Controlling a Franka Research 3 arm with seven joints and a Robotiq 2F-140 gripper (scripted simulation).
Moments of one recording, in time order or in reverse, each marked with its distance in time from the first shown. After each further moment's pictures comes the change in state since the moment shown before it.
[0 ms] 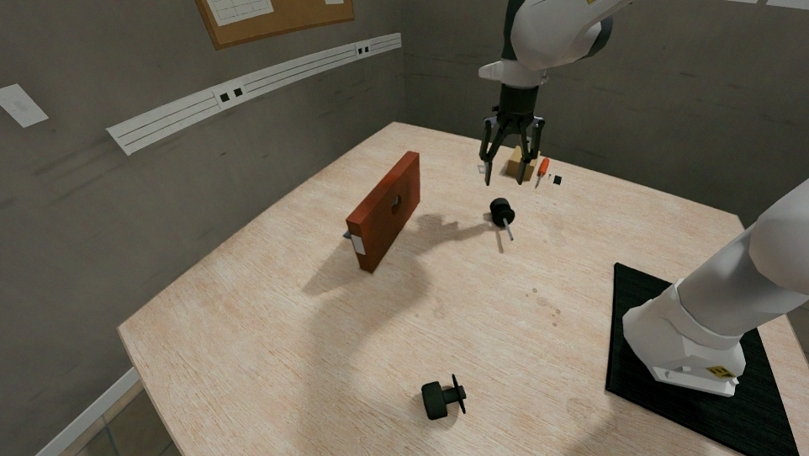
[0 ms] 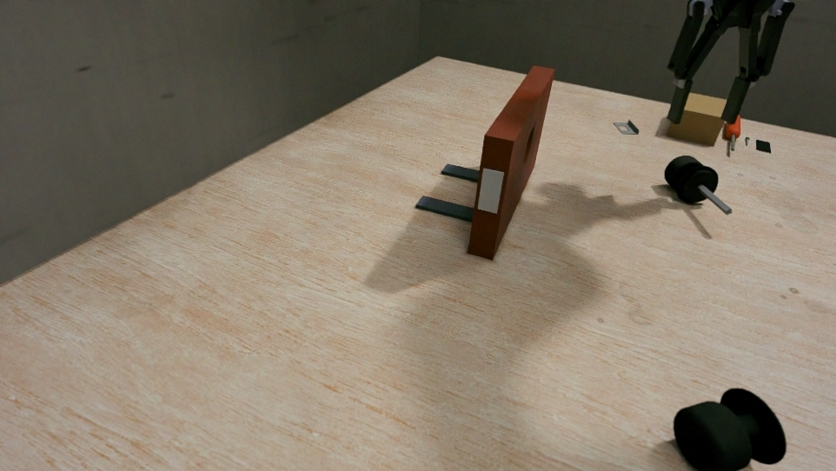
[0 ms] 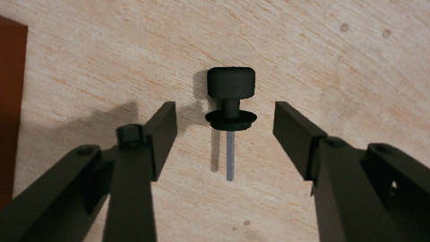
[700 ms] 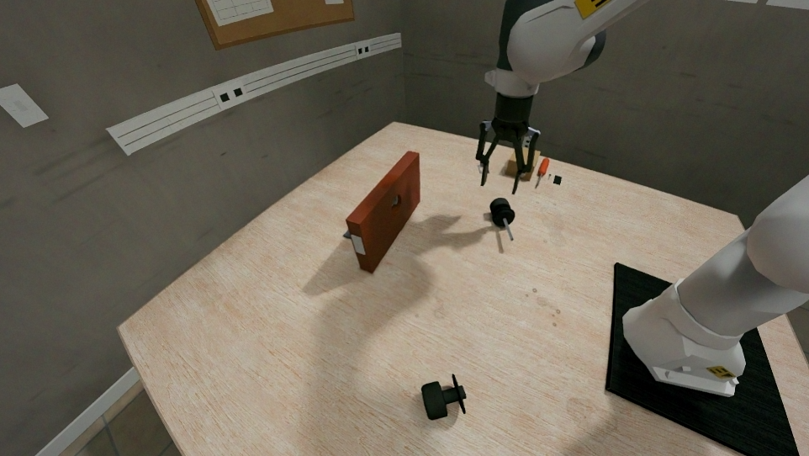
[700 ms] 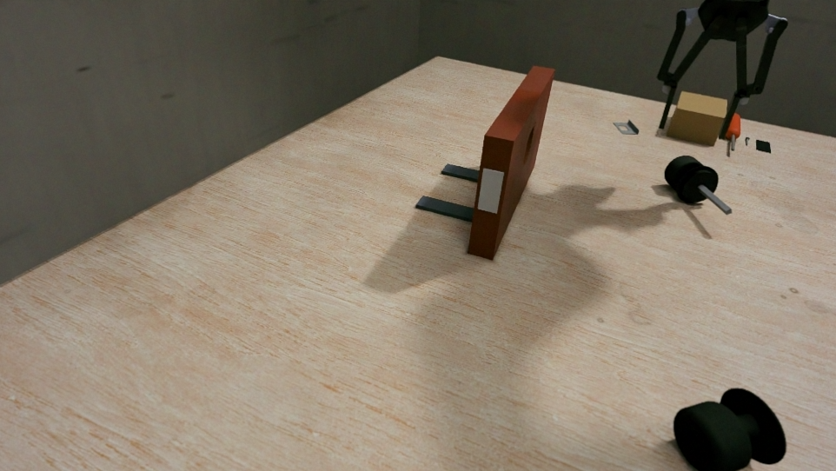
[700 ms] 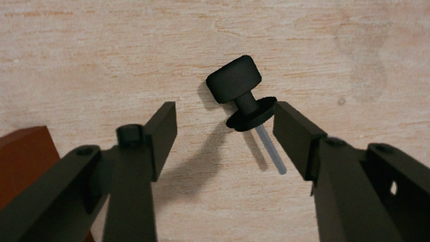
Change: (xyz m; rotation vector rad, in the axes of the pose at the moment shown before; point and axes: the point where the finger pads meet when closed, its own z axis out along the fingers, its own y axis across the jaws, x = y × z) arm 0.001 -0.008 0.017 0.005 0.016 0.510
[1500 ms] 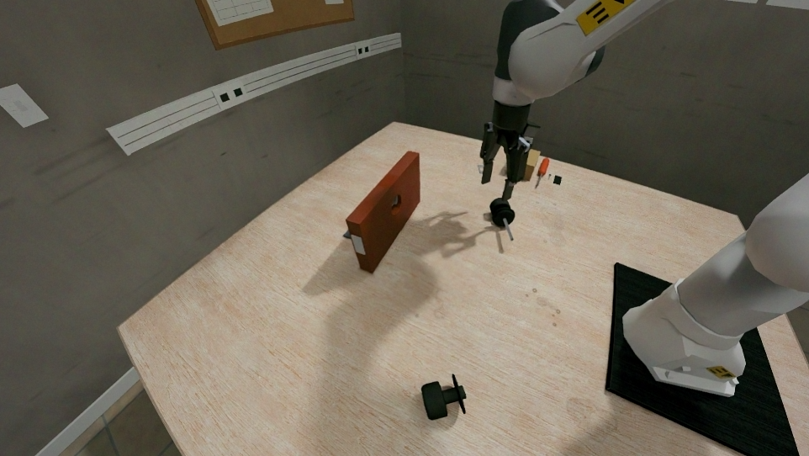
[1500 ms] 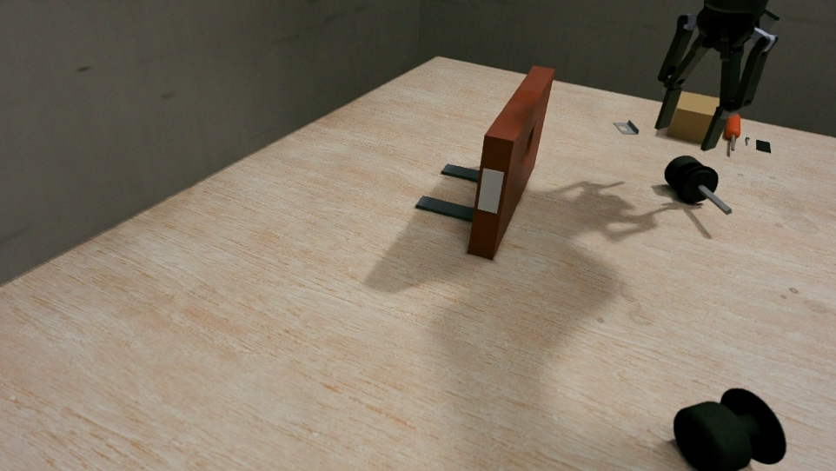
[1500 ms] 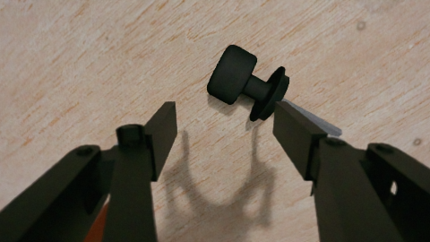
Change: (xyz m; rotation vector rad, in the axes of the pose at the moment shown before) arm -0.001 -0.006 0.012 0.036 0.031 0.566
